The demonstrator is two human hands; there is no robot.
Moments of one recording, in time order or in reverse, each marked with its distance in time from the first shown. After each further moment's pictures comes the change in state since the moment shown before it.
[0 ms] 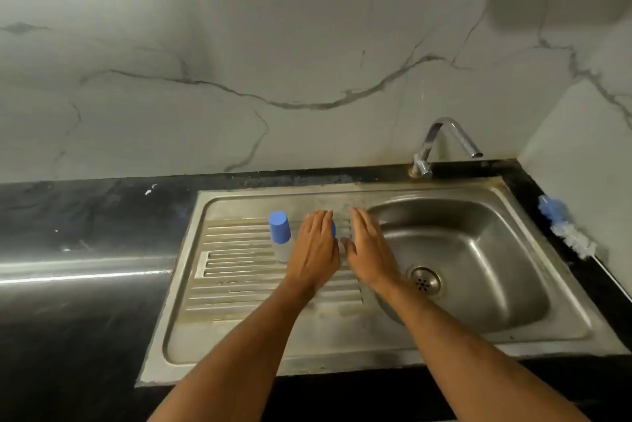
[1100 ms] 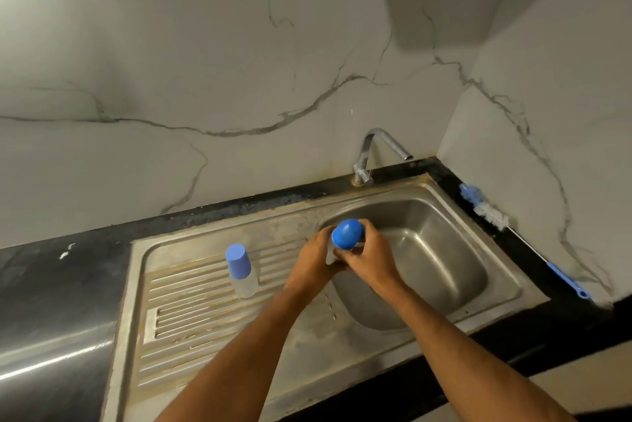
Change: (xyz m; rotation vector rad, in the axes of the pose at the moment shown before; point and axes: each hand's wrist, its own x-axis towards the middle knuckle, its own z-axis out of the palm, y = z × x) left_hand 0.037 0.028 0.030 -0.554 -0.217 0.082; right_hand -0.017 0.016 -0.049 0.400 0.236 0.310
